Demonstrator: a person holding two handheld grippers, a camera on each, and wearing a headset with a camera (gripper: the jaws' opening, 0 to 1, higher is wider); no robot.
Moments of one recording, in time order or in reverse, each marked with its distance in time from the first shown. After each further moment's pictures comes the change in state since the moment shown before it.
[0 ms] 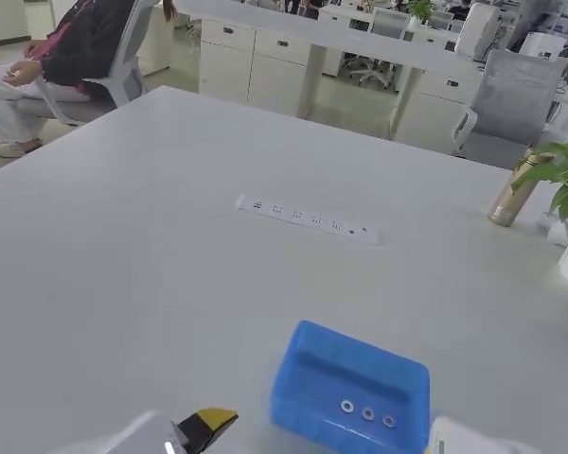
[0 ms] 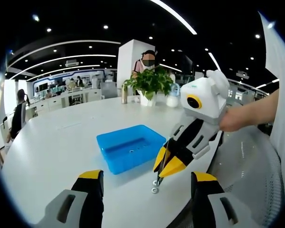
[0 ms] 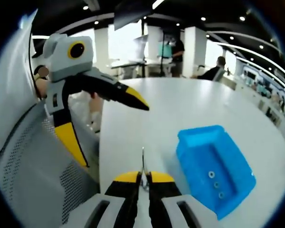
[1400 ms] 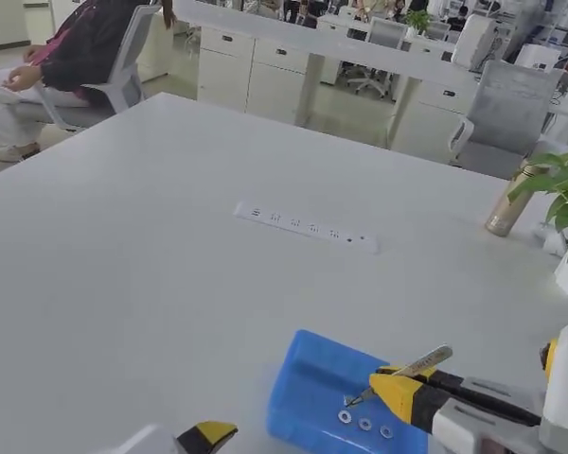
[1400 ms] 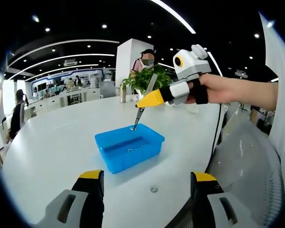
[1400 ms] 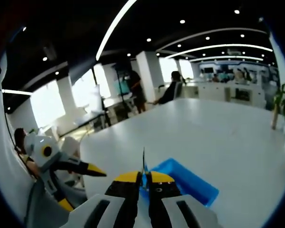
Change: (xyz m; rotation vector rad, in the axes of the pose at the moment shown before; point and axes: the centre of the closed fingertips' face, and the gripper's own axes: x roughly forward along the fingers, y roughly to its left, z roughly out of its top) left arm 0.000 -0.001 -0.002 0.004 0.011 -0.013; right arm -0.070 -0.082 0.089 0.337 -0.326 -0.191
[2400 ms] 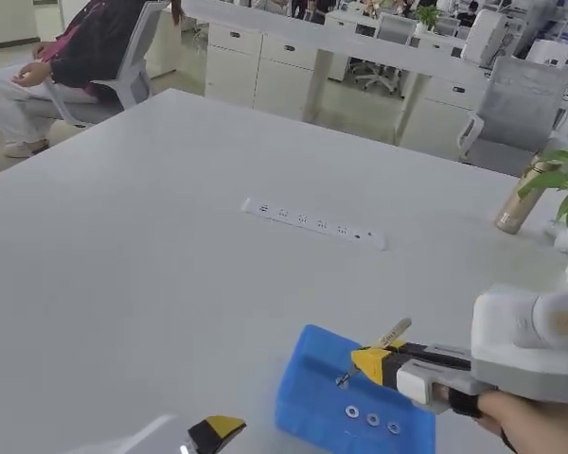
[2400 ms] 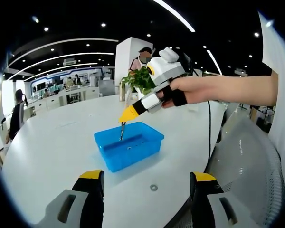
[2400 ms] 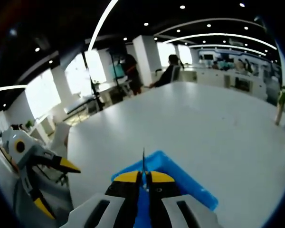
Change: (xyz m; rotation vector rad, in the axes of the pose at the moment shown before) left arm 0.002 -0.001 -0.003 0.005 0.017 -0.005; right arm 0.052 -0.045 -0.030 0.012 0.164 -0.025
